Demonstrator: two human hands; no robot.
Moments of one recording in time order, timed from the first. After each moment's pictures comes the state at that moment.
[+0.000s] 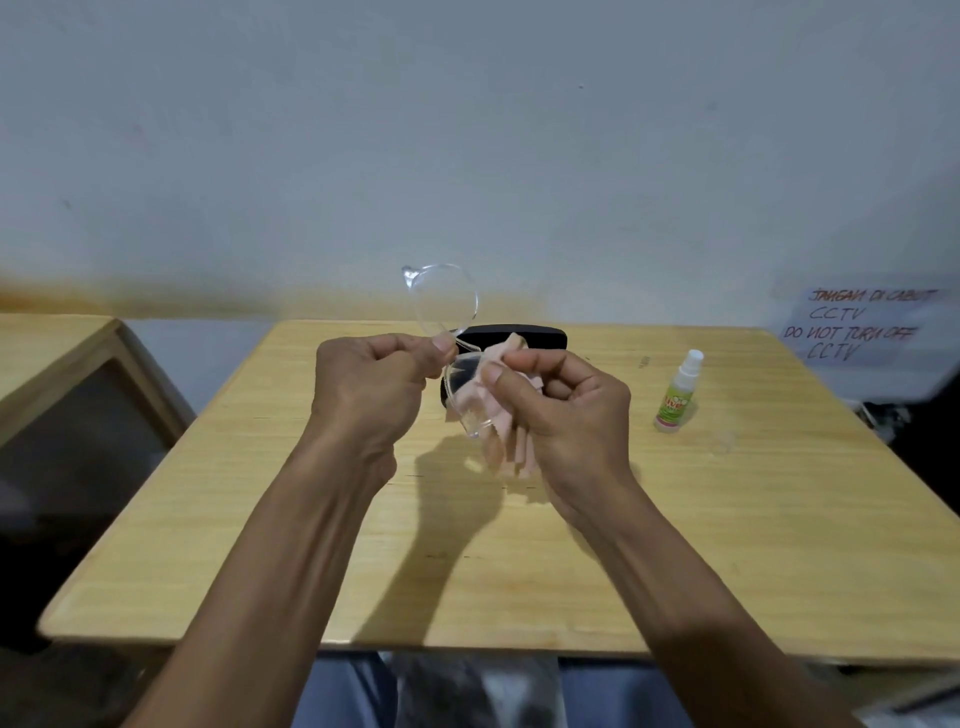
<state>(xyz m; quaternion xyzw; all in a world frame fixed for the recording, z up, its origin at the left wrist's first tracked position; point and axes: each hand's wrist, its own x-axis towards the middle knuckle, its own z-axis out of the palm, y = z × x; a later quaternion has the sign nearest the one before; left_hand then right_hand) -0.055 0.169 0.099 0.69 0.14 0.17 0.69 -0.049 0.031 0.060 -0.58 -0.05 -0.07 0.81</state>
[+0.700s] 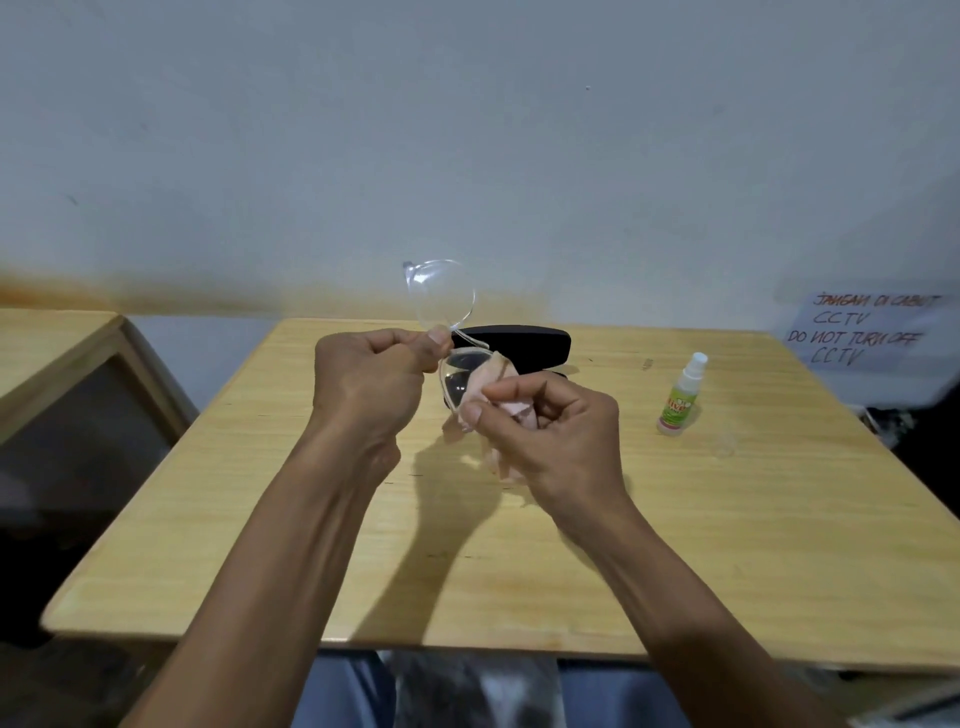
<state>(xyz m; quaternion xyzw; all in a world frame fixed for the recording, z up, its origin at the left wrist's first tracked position) -0.054 0.169 0.103 0.67 0.15 0.19 0.70 -0.055 0.032 0.045 -0.65 -0.11 -0.09 0.75</state>
